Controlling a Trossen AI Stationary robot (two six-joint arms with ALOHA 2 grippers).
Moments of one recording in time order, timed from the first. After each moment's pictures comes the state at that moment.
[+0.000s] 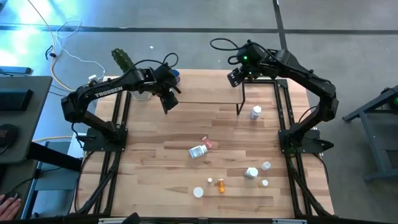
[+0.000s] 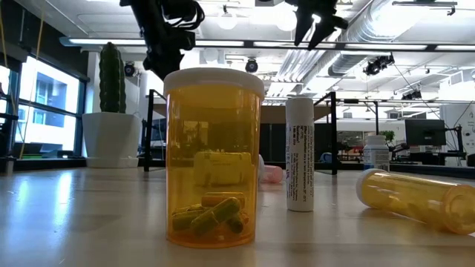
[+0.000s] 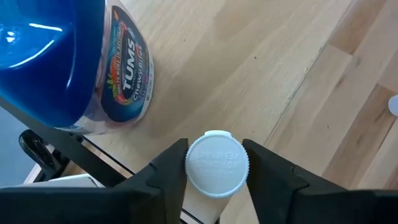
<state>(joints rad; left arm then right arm) 0.61 1.45 1.30 -0.94 -0.13 -0.01 -0.47 1.56 1.85 -1.23 0.27 0.36</state>
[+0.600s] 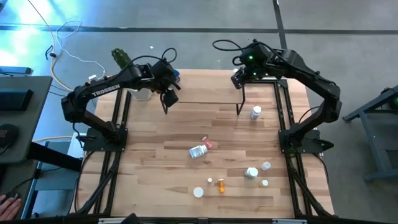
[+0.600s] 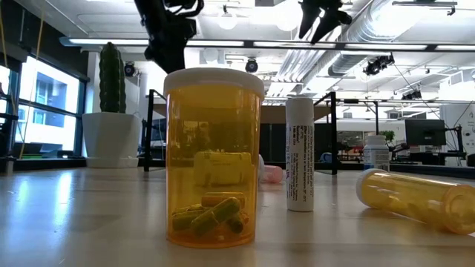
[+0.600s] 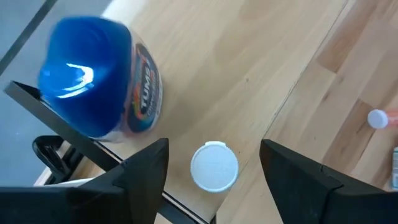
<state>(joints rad) 0.61 1.45 1.41 -1.01 -0.13 -0.03 -0.47 1.51 1.85 -1.26 0.23 0.31</state>
